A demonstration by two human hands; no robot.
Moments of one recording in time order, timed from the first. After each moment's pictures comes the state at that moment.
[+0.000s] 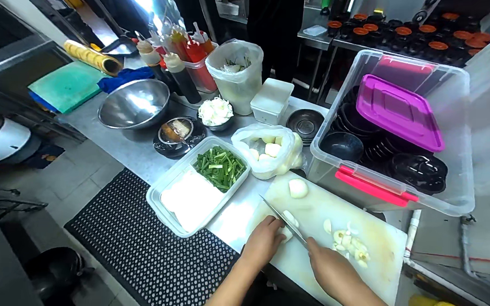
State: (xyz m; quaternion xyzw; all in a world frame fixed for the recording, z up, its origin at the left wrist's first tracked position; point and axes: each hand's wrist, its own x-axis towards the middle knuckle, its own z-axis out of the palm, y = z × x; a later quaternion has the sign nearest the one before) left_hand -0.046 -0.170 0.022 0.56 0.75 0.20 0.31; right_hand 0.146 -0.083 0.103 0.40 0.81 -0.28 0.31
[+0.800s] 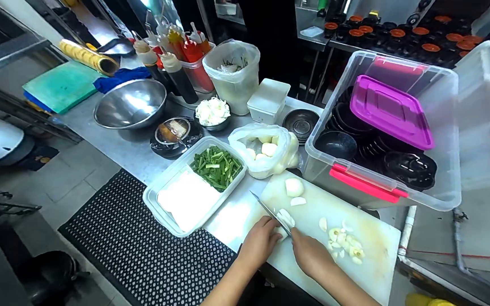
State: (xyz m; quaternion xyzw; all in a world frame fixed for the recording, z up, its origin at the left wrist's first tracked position) left_hand -0.045 -0.181 0.014 0.56 0.75 0.23 0.28; right_hand 0.112 -0.085 0.073 0.41 0.81 -0.30 0.29
